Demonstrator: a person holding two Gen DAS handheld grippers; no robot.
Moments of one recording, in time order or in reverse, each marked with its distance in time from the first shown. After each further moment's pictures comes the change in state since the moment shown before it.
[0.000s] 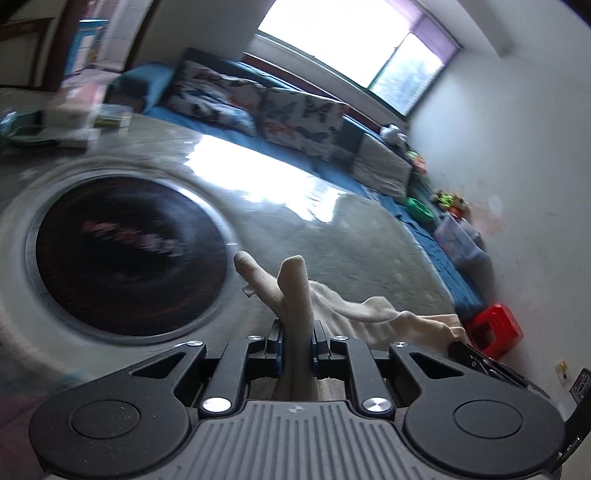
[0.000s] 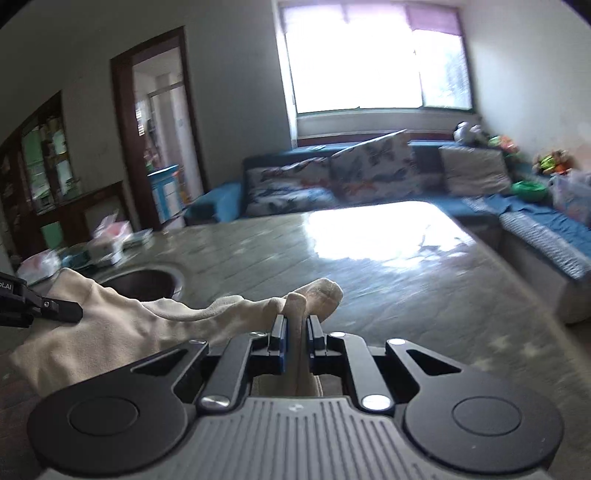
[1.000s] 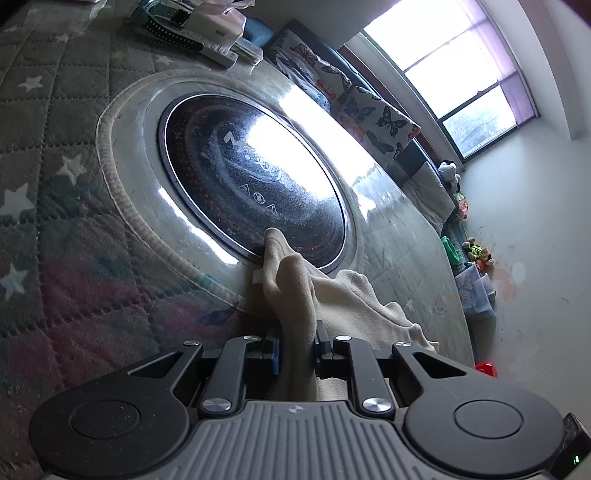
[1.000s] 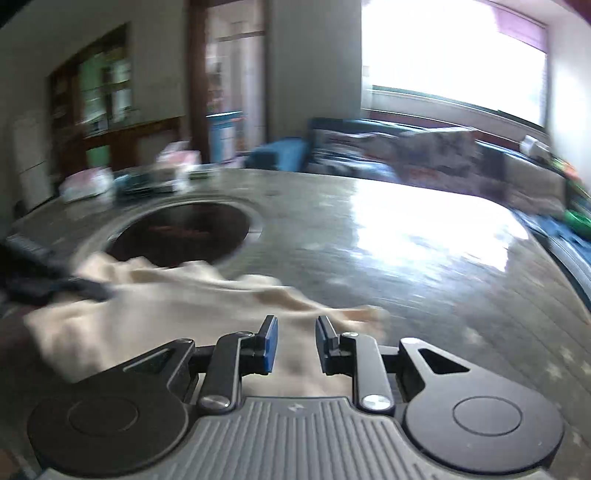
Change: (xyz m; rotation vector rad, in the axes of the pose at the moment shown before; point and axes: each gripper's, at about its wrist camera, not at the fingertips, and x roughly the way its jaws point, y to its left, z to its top) left arm -0.039 0.117 -0.053 -0.383 0.011 0.054; right arm 0.035 0.081 -0.023 -0.194 0.143 0.122
